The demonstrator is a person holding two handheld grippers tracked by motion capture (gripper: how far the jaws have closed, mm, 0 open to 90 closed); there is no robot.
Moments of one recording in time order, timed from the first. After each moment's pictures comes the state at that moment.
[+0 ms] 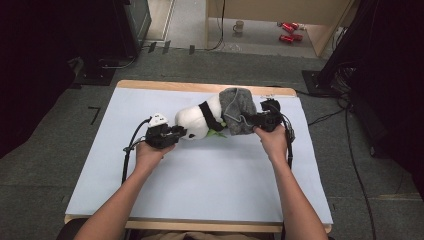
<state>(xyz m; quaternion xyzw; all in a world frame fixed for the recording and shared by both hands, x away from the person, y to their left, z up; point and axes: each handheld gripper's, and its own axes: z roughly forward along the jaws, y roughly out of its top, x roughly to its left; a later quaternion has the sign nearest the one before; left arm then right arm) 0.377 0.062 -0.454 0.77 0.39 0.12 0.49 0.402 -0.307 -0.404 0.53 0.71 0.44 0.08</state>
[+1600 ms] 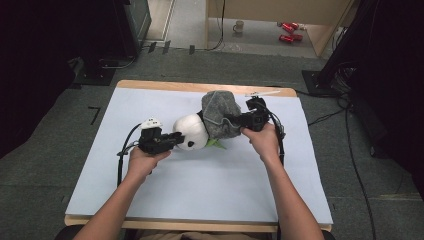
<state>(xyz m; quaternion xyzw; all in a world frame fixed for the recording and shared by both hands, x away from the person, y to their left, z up) 0.352 0.074 -0.438 0.77 0.39 0.05 0.50 0.395 -0.265 -0.382 0.48 0.75 0.46 0.01</state>
